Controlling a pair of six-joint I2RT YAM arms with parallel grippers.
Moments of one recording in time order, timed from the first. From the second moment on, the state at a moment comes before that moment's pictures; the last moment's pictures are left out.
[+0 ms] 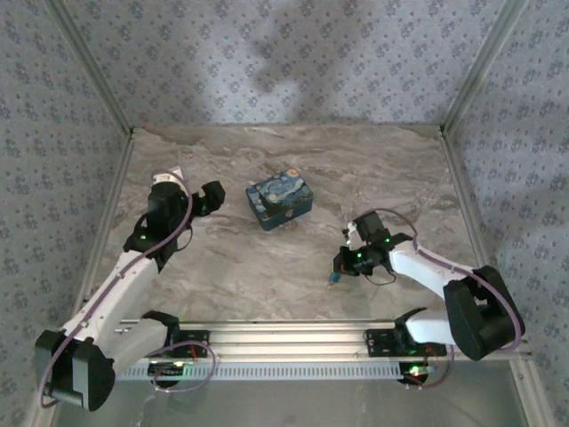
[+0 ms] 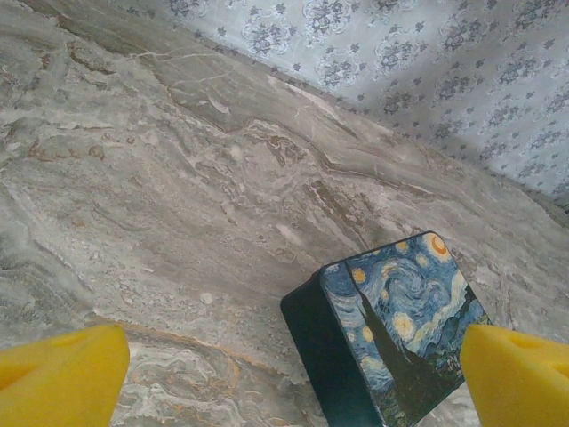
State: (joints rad) left arm -0.30 0.98 0.72 -0.17 -0.03 -0.57; right arm 0.43 1.29 0.55 -0.44 -0.45 0.50
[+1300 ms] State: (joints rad) left arm -0.14 0.90 0.73 -0.21 -0.23 -0.43; right arm 0.18 0.91 0.65 -0.35 -0.05 0.30
